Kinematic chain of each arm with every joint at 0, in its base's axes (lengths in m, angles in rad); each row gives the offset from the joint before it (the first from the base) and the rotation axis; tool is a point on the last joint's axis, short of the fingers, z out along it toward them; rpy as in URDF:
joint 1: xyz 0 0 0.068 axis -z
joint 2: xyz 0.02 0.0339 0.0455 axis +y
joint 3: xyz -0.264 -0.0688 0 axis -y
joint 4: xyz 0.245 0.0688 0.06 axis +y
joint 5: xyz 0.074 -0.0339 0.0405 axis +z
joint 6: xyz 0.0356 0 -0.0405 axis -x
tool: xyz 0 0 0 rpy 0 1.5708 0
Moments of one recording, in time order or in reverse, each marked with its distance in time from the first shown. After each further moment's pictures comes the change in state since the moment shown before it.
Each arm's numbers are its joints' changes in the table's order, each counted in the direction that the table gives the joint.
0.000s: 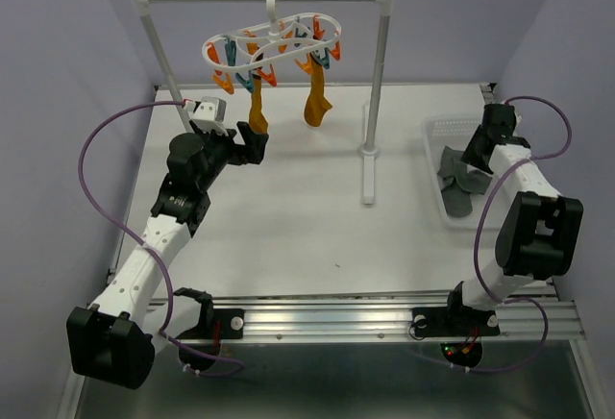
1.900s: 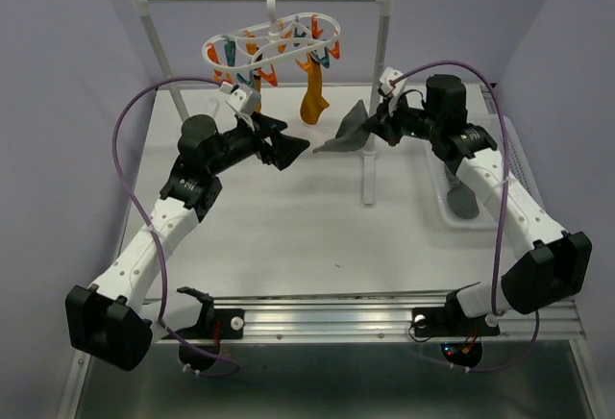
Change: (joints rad) left arm 0.111 0.099 0.165 -0.037 -0.418 0.031; right arm -0.465 -0.223 0.151 -0.172 0.852 0.610
